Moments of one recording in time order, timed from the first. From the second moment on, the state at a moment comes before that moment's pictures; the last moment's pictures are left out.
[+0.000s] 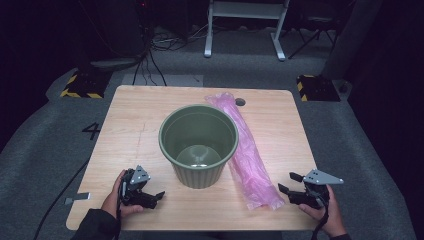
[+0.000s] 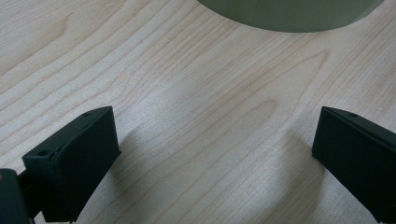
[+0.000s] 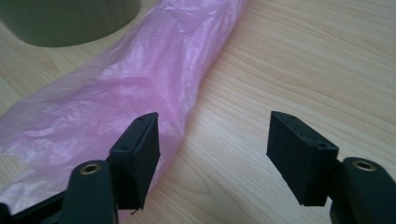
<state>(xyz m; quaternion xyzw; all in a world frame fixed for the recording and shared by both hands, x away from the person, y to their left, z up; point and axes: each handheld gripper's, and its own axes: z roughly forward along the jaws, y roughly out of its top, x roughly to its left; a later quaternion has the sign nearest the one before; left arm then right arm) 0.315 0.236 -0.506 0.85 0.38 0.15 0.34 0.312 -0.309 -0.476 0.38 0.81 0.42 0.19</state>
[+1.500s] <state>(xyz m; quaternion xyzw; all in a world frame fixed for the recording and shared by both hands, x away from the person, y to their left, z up) 0.325 0.208 -0.506 0.86 0.36 0.14 0.34 0.308 -0.261 -0.500 0.29 0.86 0.39 0.12</state>
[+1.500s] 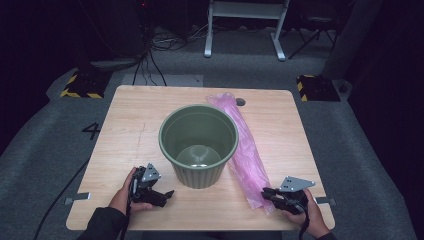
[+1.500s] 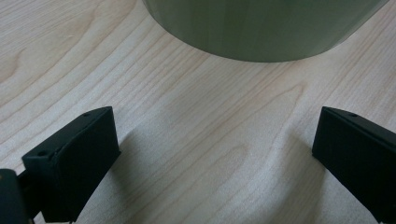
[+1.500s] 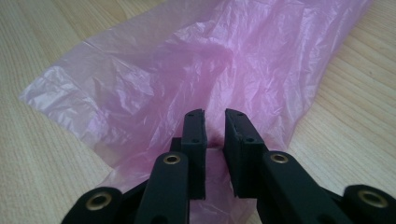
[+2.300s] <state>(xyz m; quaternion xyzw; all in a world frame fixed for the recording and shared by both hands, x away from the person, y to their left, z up) 0.351 0.176 -0.505 0.87 0.34 0.14 0.34 0.300 -0.242 -0.499 0.27 0.87 0.40 0.11</state>
